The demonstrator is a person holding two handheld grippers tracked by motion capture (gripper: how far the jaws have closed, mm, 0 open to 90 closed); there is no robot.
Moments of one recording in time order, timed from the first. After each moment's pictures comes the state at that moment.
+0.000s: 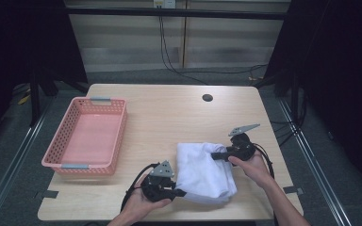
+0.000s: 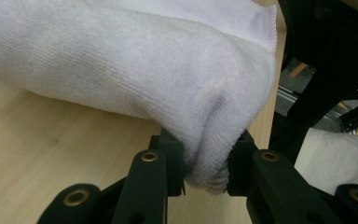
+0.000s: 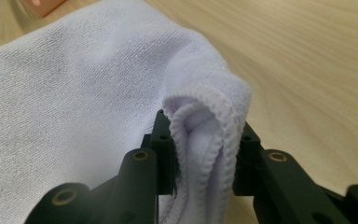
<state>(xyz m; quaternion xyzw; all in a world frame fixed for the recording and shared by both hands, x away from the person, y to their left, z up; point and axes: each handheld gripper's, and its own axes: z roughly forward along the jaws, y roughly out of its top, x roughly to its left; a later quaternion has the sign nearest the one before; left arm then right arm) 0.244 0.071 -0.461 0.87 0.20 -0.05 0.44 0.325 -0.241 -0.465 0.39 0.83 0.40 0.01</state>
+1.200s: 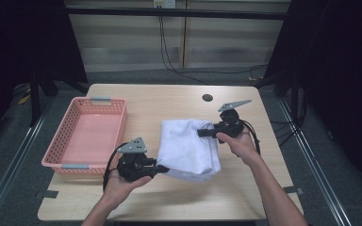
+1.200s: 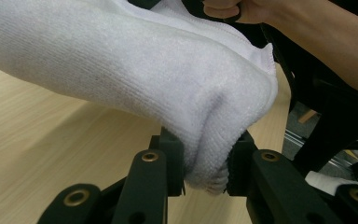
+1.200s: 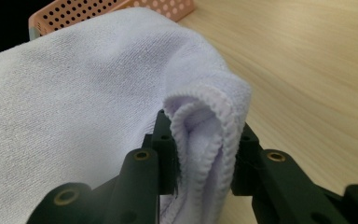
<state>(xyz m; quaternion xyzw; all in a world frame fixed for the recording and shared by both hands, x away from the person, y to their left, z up) 0.273 0.126 -0.411 0.83 0.24 -0.02 0.50 0.372 -0.205 -0.412 0.36 0.81 0.46 0.01</state>
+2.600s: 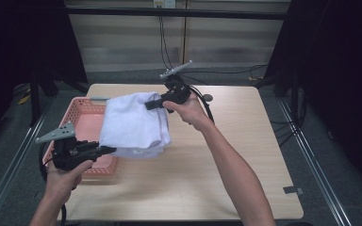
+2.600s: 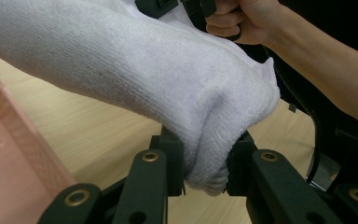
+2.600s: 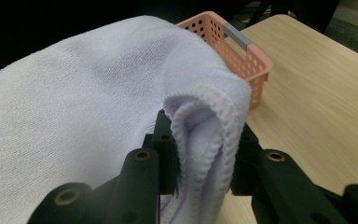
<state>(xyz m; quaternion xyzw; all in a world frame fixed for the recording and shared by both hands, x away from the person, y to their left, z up) 0.280 0.264 -0.362 0.76 0.32 0.05 0.56 0.445 -0.054 -0.336 0.26 0.84 0.48 -0.02</state>
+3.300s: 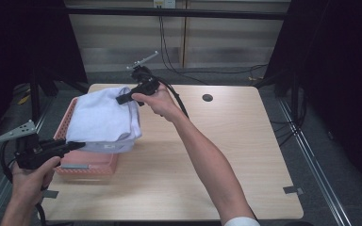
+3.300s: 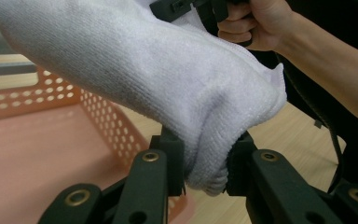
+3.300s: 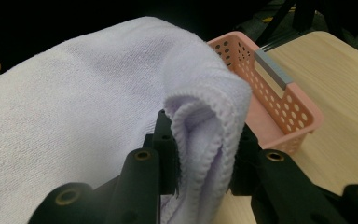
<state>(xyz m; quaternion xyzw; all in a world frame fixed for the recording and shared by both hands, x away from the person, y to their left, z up) 0.280 0.337 -0.360 0.73 0.38 0.08 0.57 0.473 0.031 -0.328 0.25 0.85 0.47 -0.05</state>
